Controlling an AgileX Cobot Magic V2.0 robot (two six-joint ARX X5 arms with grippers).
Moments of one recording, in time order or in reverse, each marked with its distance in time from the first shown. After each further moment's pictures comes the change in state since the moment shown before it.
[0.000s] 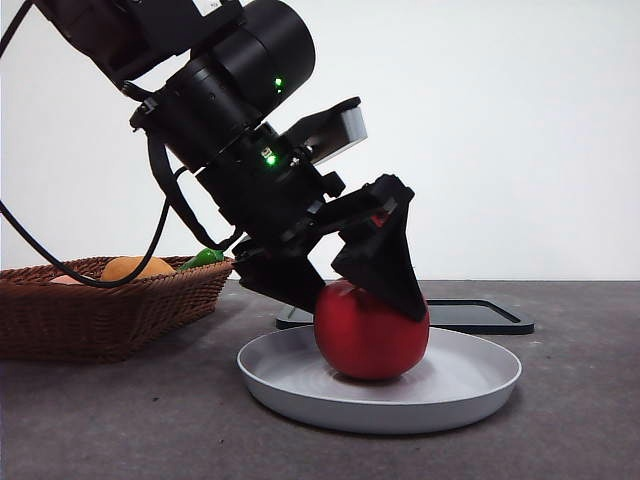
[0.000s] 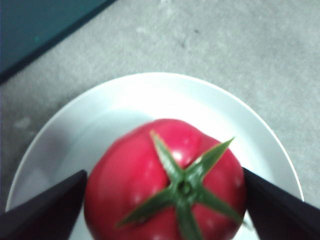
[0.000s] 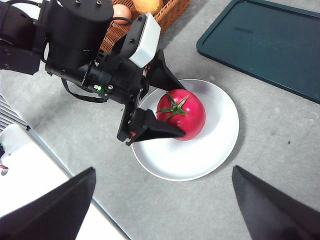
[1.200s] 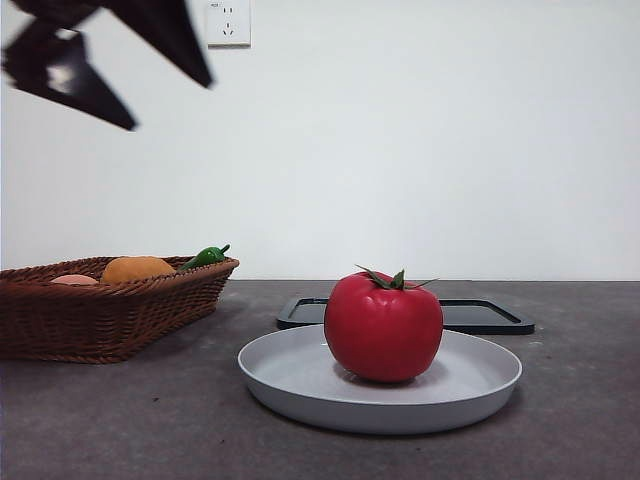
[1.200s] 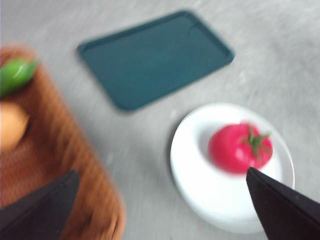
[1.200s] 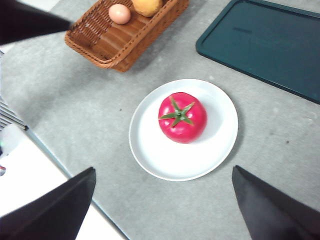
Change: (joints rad) left arm 0.352 -0.631 0.000 -0.531 0.034 0.007; right arm 0.000 0.005 0.000 0.000 0.013 0.000
